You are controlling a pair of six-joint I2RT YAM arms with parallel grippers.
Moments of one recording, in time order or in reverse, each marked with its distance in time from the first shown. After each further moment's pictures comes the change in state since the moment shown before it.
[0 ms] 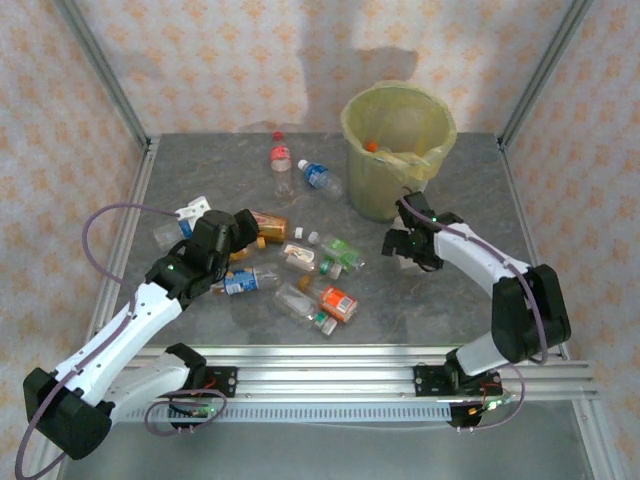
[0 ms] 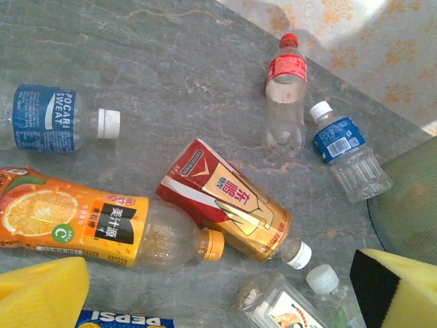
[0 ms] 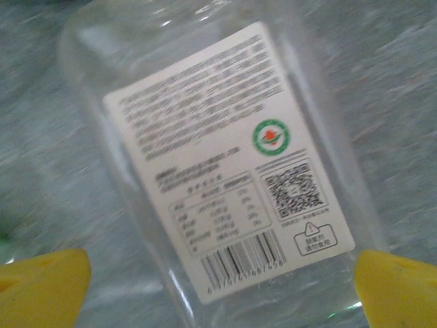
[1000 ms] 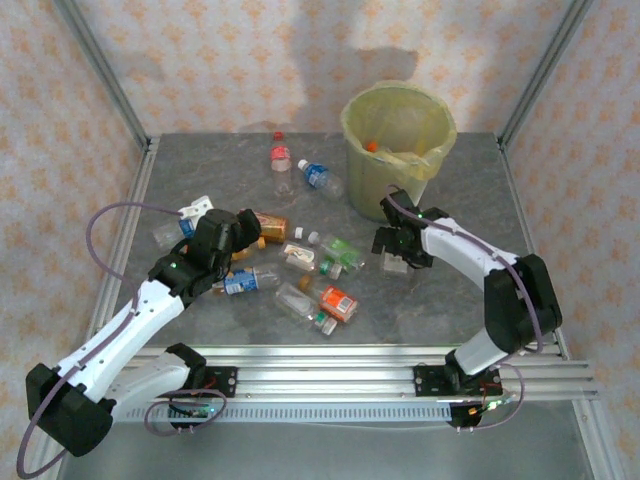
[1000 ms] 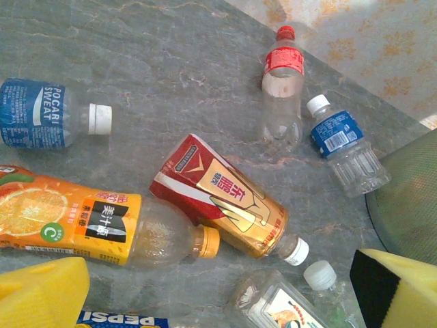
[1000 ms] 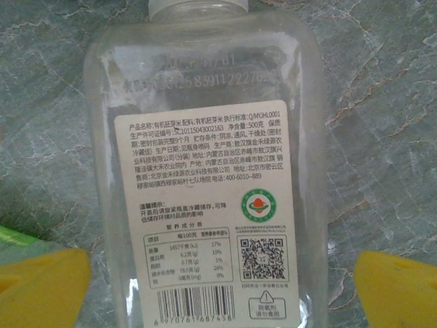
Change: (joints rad) left arm 0.000 0.019 0.000 0.015 0.018 0.003; right arm 0.066 0.077 0.073 -0.029 0.068 0.082
